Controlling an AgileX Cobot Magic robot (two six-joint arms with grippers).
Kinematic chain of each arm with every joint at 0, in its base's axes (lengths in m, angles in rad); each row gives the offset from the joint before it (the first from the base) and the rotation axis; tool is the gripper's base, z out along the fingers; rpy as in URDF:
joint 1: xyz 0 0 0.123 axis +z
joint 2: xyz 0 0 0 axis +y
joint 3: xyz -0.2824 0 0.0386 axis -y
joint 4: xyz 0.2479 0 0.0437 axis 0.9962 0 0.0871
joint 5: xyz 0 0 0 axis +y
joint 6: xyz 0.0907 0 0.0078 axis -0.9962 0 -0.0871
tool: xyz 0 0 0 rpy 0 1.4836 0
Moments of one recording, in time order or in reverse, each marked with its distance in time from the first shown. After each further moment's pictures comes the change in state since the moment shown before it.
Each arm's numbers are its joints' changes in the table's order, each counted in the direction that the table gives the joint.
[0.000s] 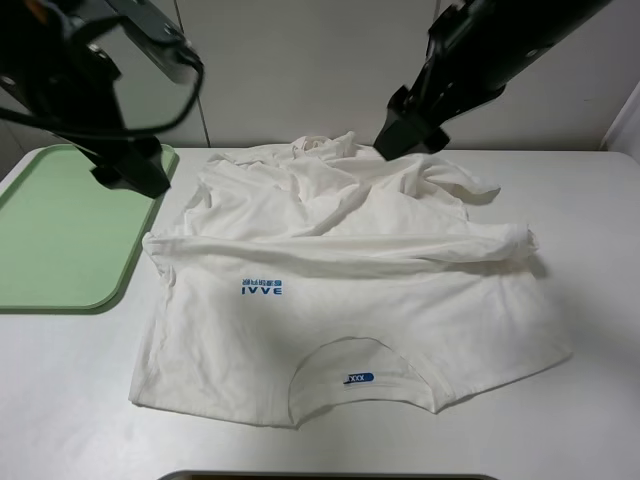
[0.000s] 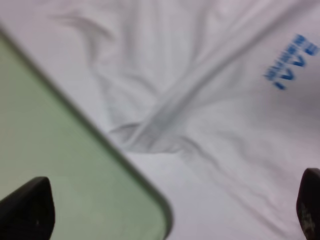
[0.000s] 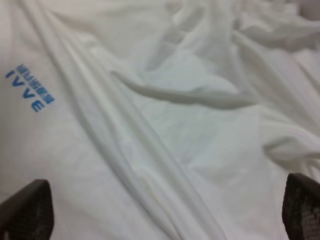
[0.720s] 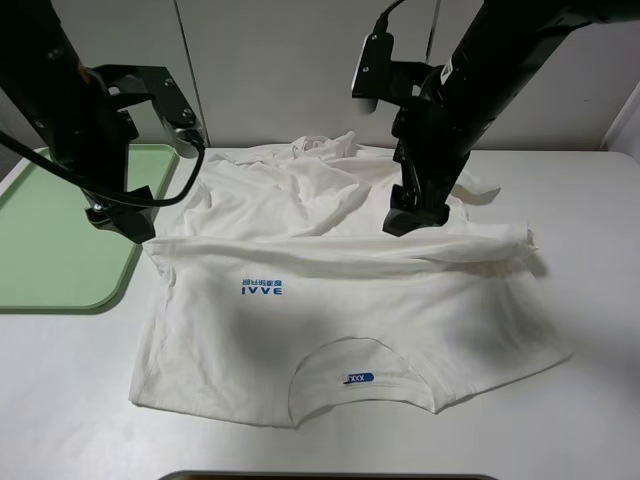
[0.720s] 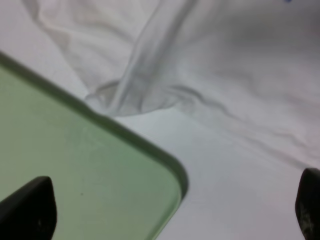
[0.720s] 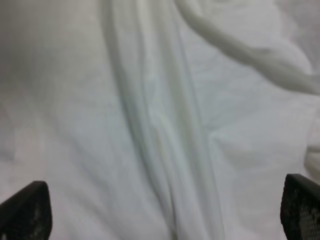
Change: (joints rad) left arm 0.004 0.172 0.000 0.002 0.052 -0.200; right arm 0.065 0.195 -0.011 -0.077 0.043 0.297
